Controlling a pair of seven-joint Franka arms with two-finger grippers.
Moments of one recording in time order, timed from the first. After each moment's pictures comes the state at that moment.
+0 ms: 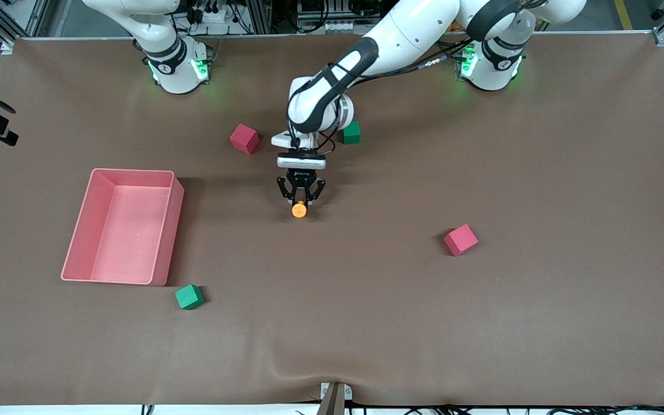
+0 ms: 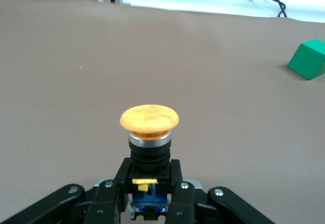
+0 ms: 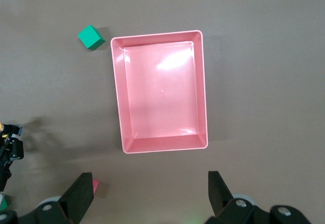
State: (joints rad) left arm -0.89 0.90 -0.24 -1.53 1.68 2.29 -2.30; right arm -0.07 -0.02 -0.06 -1.50 0.02 1.46 0.00
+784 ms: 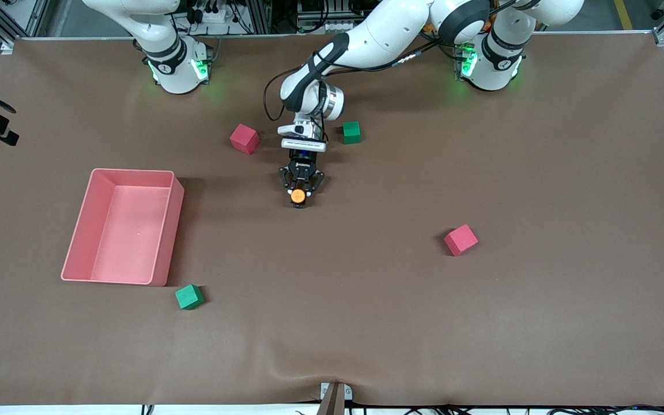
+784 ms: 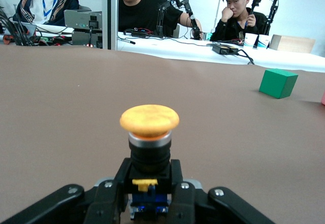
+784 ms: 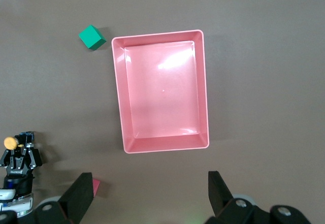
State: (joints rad) left arm -1.03 1.01 -0.22 -1.55 1.97 1.98 -2.64; right arm -0.07 -0.02 -0.05 -1.50 0.03 1.46 0.00
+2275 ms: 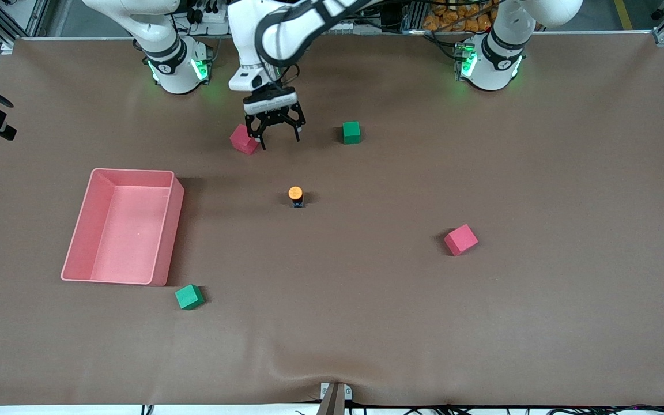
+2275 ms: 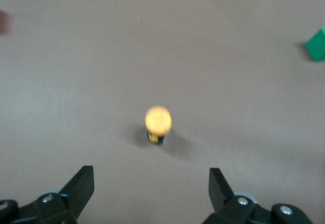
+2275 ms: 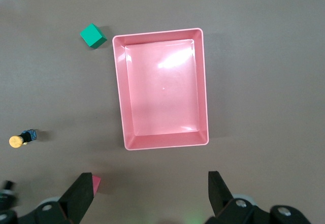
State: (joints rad) left arm -1.01 0.67 -0.24 -1.32 0.70 1.97 -1.77; right arm -0.07 -0.03 -0.05 -1.49 0.03 1.44 0.01
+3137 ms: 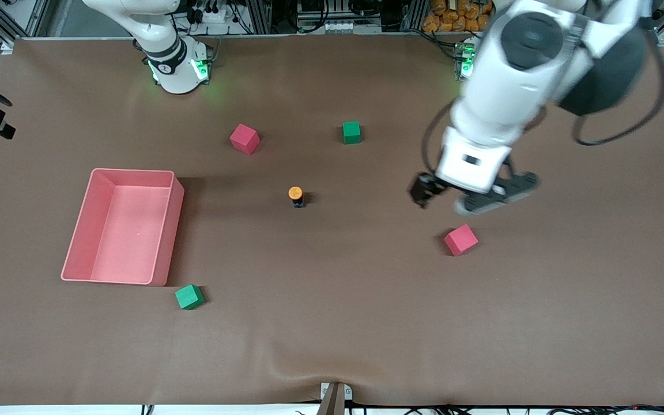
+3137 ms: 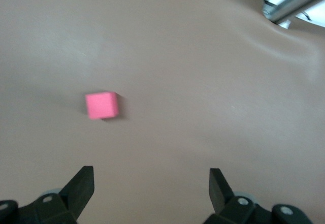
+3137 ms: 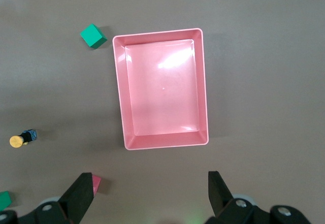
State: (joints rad) left arm -0.27 0.32 -0.24 -1.33 0.11 1.75 -0.88; right arm -0.07 -0.03 -0.05 -1.49 0.03 1.43 0.01
